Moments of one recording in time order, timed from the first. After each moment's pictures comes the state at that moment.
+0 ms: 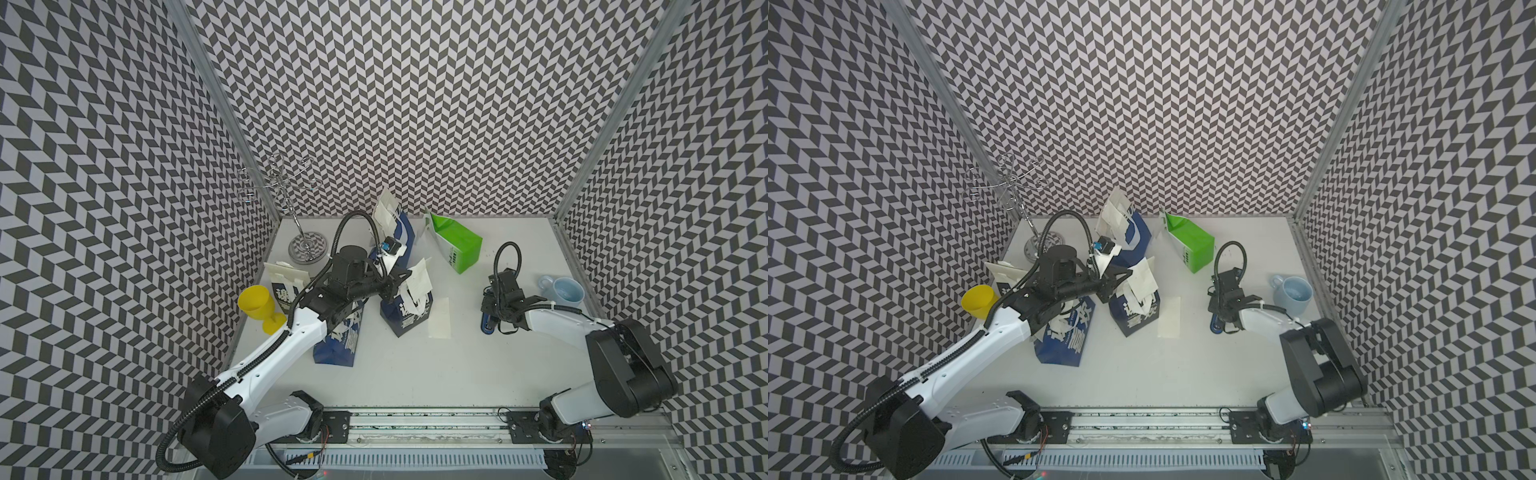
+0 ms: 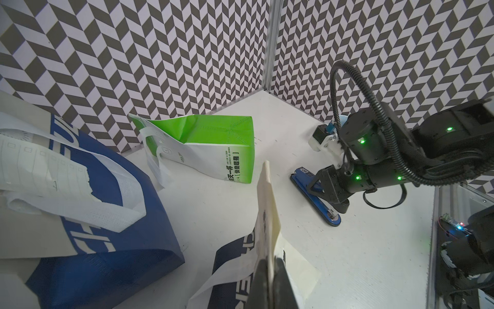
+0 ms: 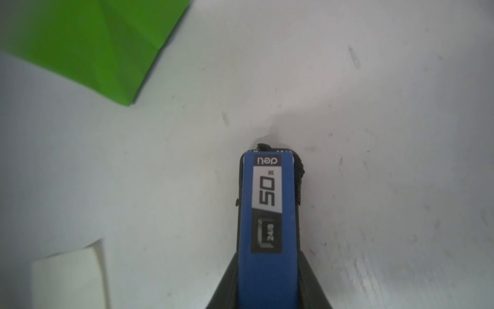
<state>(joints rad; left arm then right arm) -0.54 1.19 0.96 -0.15 0.42 0.04 0.35 1.43 0.70 -0.24 0.16 0.64</state>
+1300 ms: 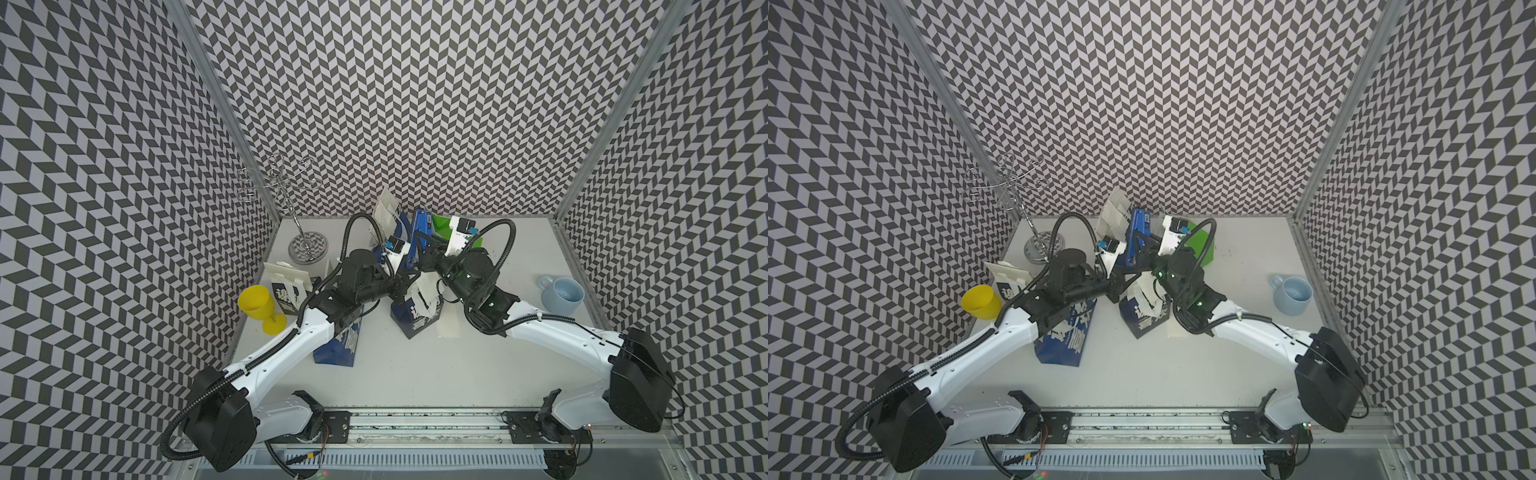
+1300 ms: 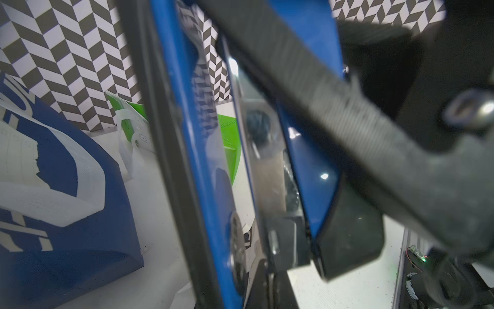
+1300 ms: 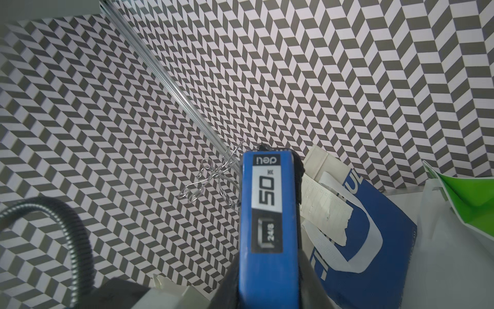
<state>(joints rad) -0.60 1.23 0.93 -0.04 0.35 -0.20 0.84 1.45 1.02 0.52 0.27 0.58</state>
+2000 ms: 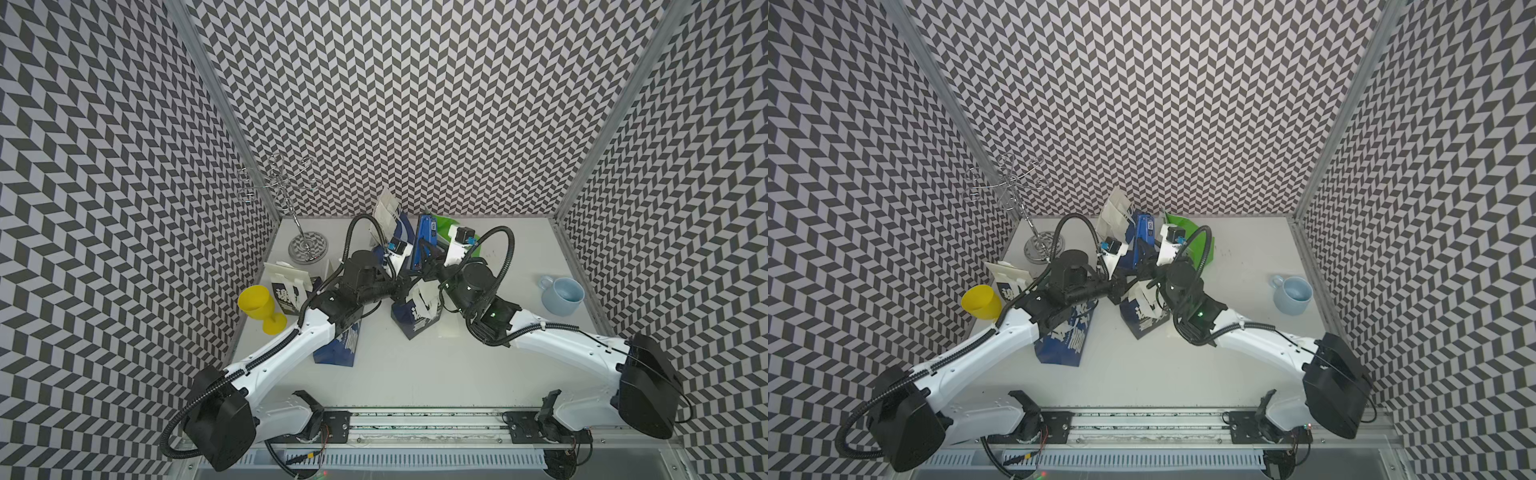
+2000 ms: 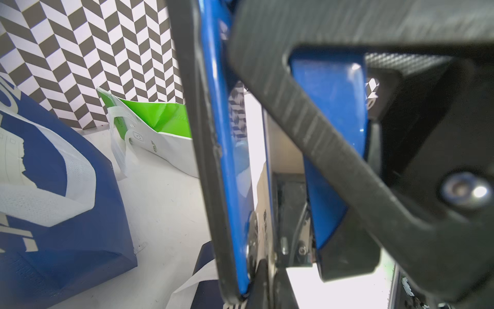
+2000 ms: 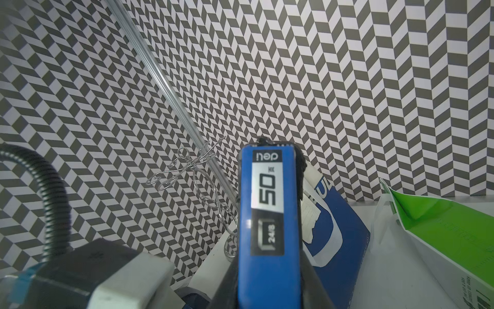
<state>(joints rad) -0.61 1.23 0.93 -0.05 0.35 -0.19 0.88 1.40 0.96 0.54 0.42 0.39</state>
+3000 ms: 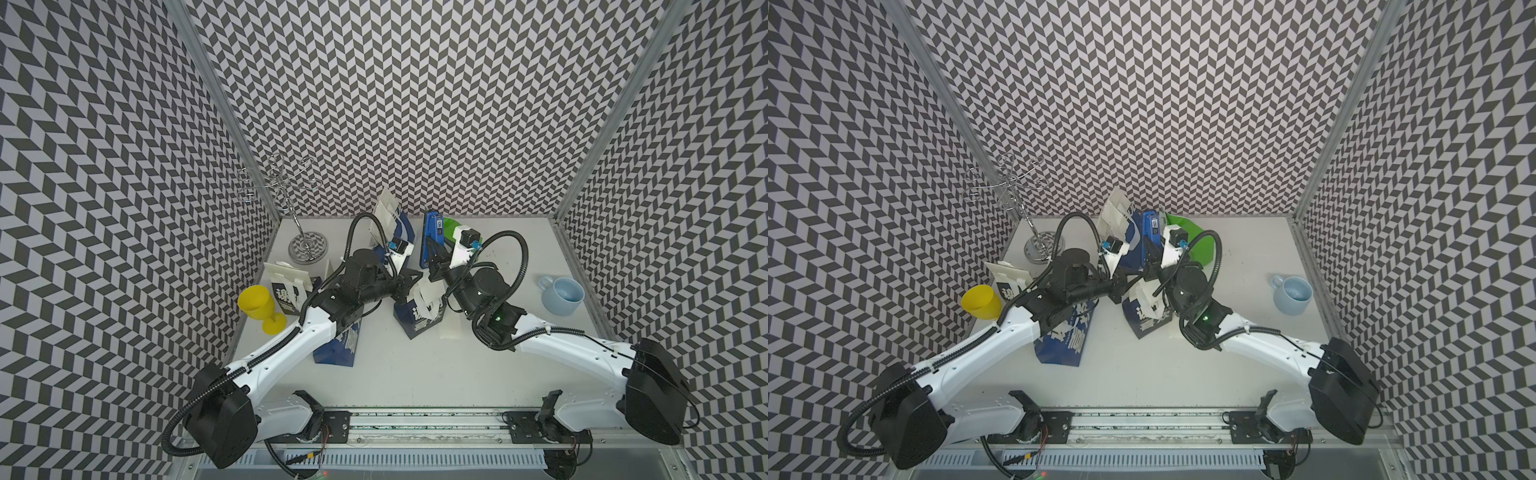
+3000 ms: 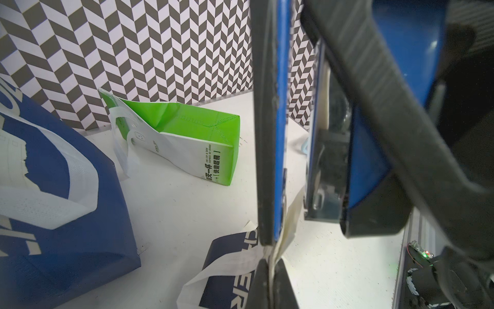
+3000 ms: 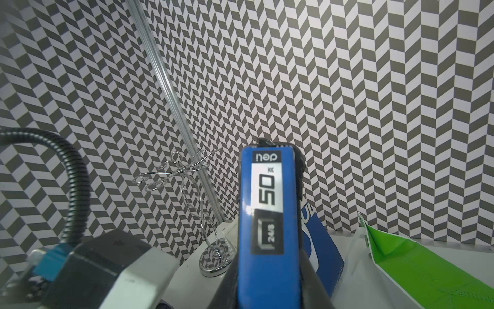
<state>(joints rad) -0.61 1.25 0.95 -0.06 0.35 -0.18 0.88 1.36 0.90 0.65 0.41 0.19</state>
